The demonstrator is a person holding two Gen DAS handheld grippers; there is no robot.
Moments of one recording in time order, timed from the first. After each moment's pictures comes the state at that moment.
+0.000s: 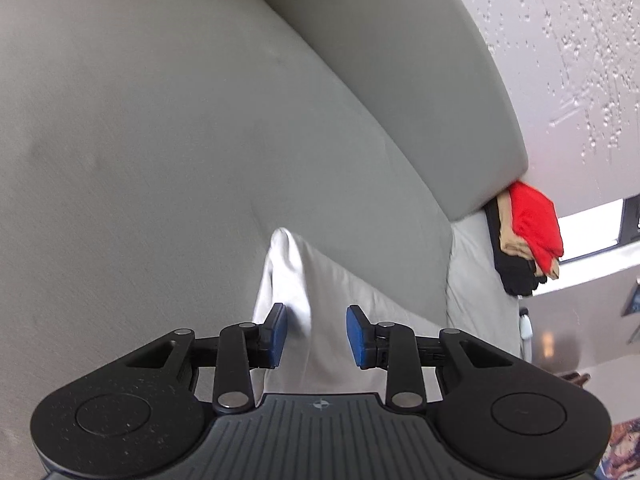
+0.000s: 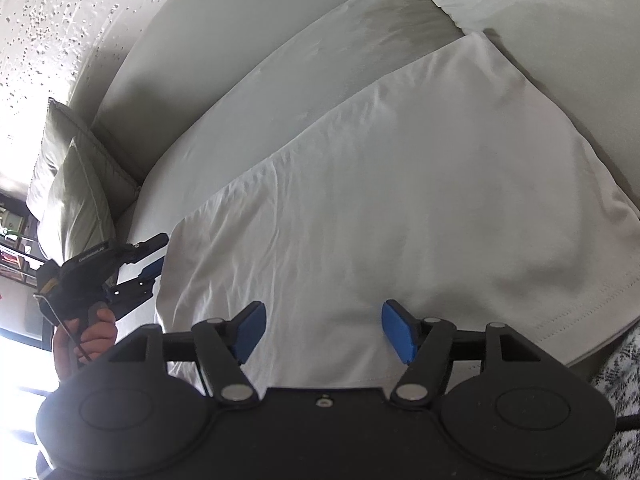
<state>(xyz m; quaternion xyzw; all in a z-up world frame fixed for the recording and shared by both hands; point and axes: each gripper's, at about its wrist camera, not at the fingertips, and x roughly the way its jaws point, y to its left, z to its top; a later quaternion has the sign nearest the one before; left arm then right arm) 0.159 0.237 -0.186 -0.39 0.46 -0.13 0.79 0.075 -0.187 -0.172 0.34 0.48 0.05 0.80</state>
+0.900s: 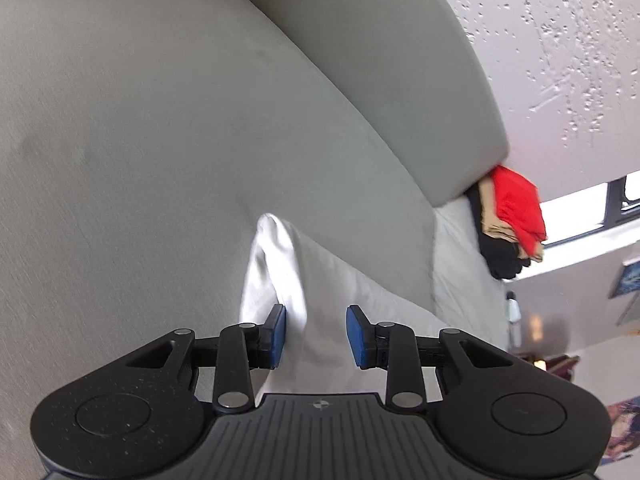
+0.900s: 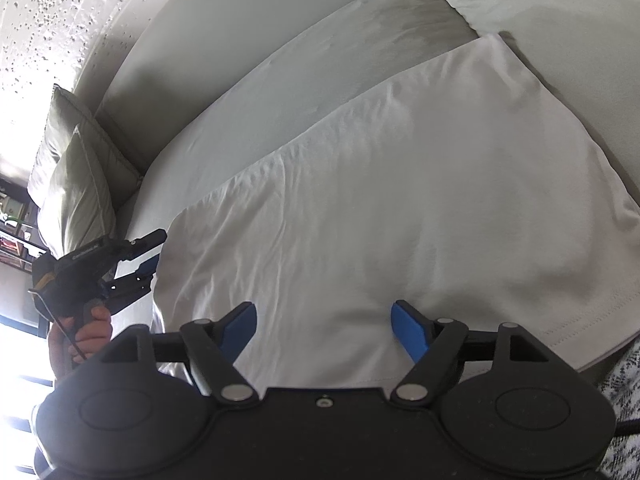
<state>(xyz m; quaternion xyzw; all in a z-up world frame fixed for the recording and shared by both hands) 0.151 0.244 -0.190 -0.40 0.46 -0.17 0.78 0.078 -0.178 -0.172 0.33 0.49 0.06 0.80</state>
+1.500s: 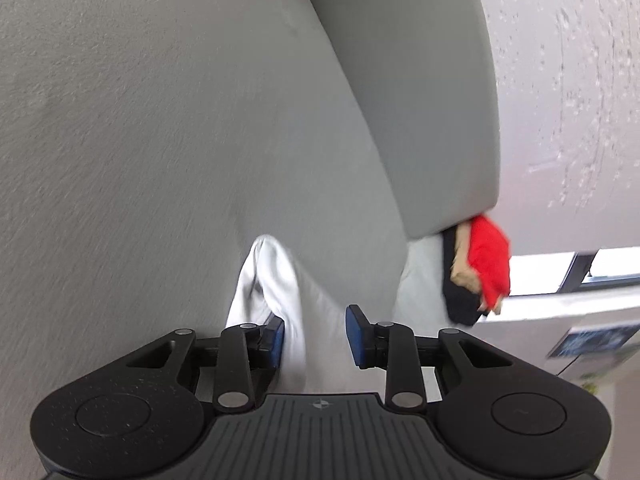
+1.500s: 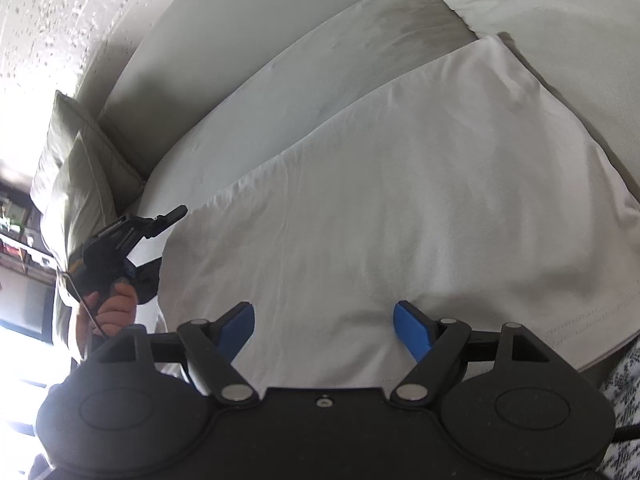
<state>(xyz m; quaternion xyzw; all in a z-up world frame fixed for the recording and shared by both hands) 0.191 0.252 -0.224 -0.53 0.43 -0.16 0.71 0.074 -0.179 -0.172 0.34 0.48 0.06 0.80</state>
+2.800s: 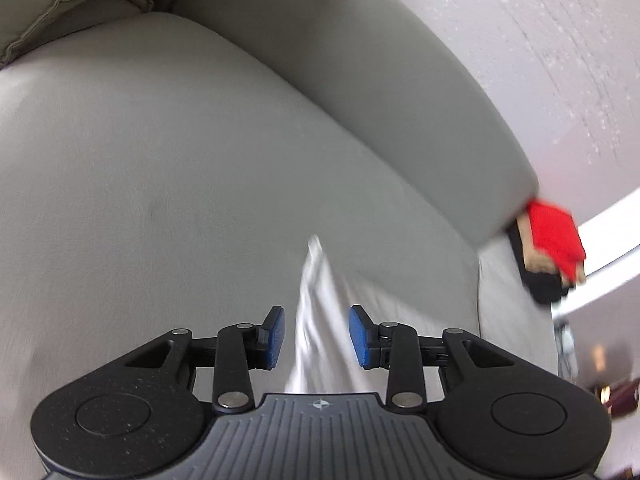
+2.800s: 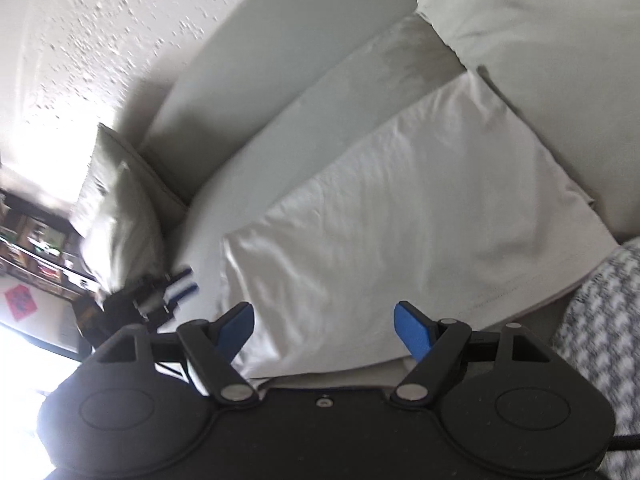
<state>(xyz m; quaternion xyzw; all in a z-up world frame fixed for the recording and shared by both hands) 0.065 0.258 -0.116 -0.31 0.41 -0.05 0.86 0.007 -0.206 -0.119 0.38 0.43 0.09 0.81</state>
